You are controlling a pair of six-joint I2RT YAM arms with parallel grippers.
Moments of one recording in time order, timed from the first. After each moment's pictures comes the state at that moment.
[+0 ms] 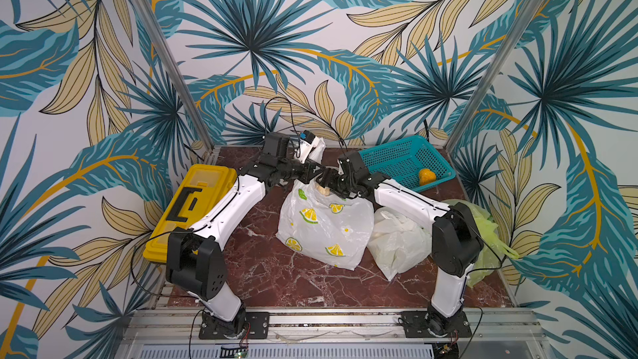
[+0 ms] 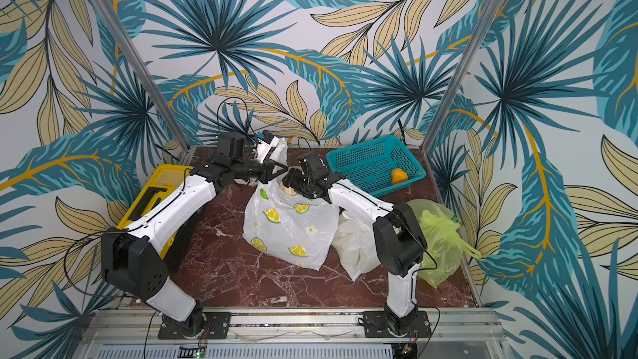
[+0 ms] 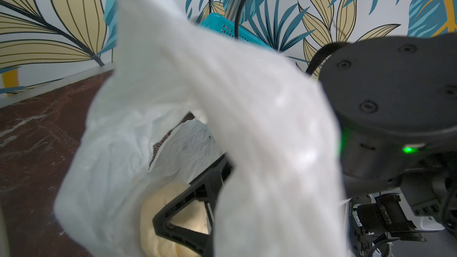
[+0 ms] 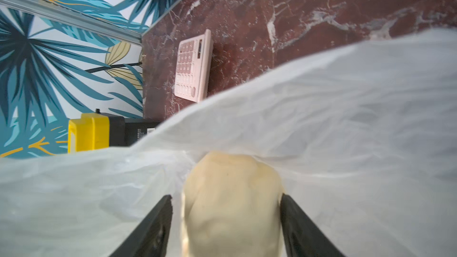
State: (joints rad) left arm -0.34 1.62 1.46 -0.40 0.67 -0.07; right arm 0.60 1.89 1.52 -0.36 -0.13 0.88
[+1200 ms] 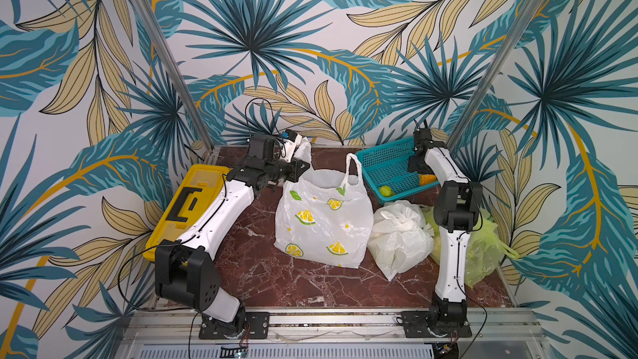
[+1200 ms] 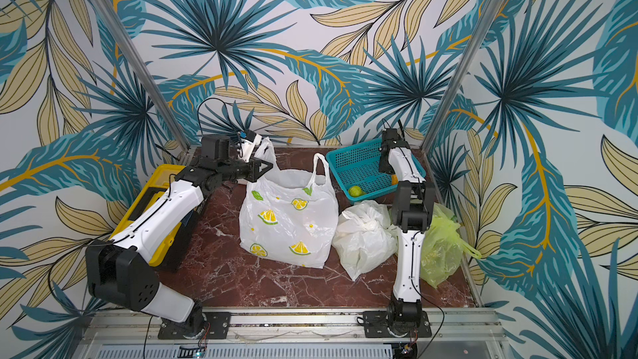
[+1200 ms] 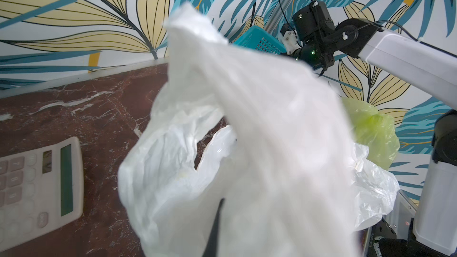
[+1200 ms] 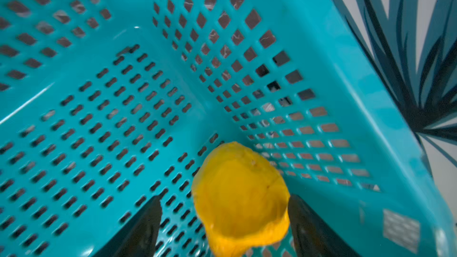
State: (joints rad) left arm -0.27 1.53 1.37 -0.39 0.57 -0.15; right arm -0.09 2.43 2.21 -0.91 0.44 0.18
